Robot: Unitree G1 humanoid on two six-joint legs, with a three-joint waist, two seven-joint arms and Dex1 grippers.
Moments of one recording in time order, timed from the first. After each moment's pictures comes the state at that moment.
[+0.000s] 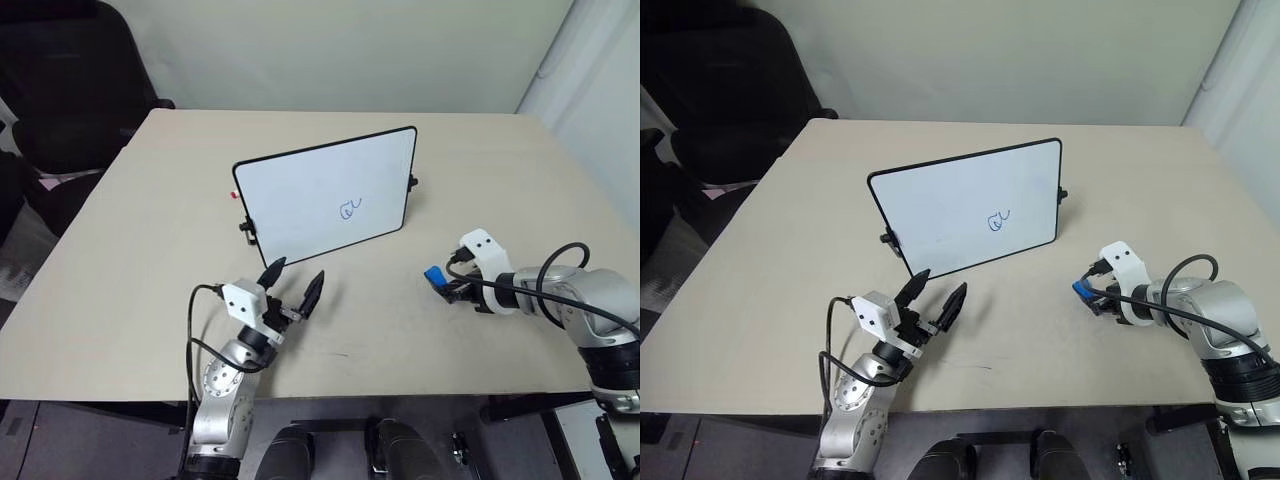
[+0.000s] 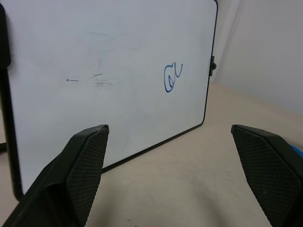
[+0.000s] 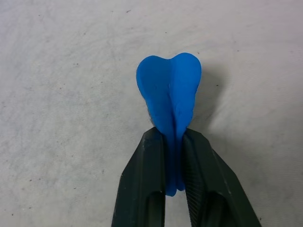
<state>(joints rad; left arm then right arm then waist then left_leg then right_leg) 0.01 0.11 -0.01 -0.06 -0.34 -0.17 -0.50 -0.51 -0.77 0.09 -0.19 0.51 1.29 0.55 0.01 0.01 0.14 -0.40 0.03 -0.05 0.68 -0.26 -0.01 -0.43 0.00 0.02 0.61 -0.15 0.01</state>
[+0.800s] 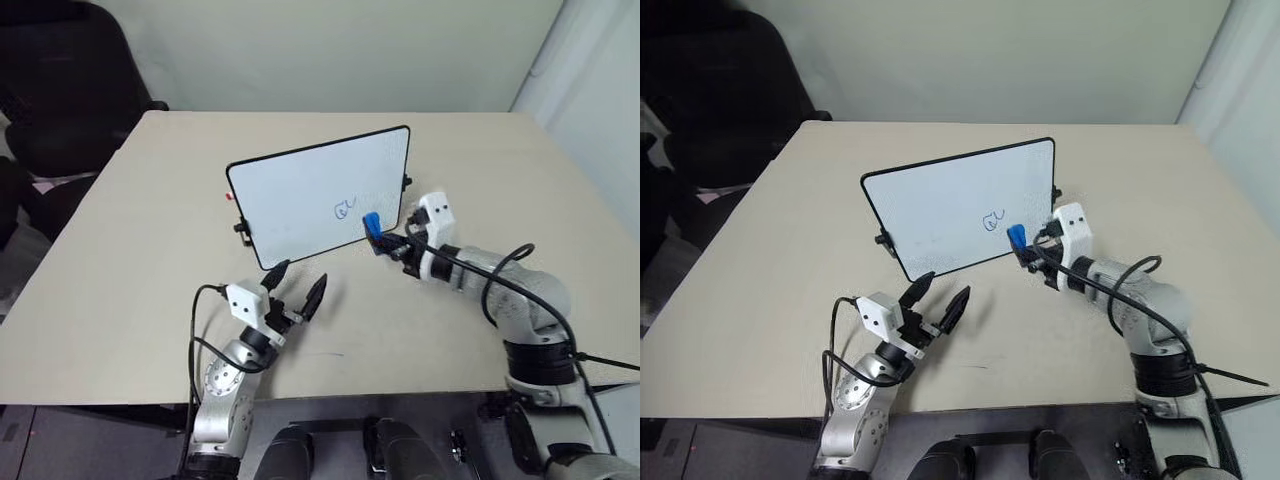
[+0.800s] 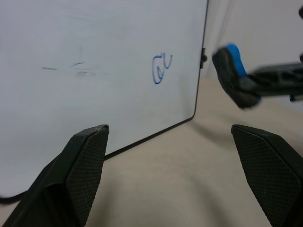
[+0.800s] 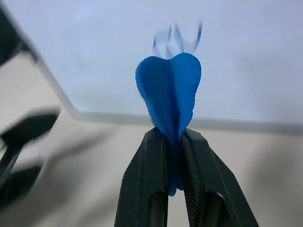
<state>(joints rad) 0.00 0.13 0.00 -0.04 -0.35 -0.16 -0.52 -0.58 -0.26 -0.02 -0.20 0.48 0.96 0.38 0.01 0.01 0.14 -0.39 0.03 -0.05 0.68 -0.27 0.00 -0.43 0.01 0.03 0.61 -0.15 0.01</state>
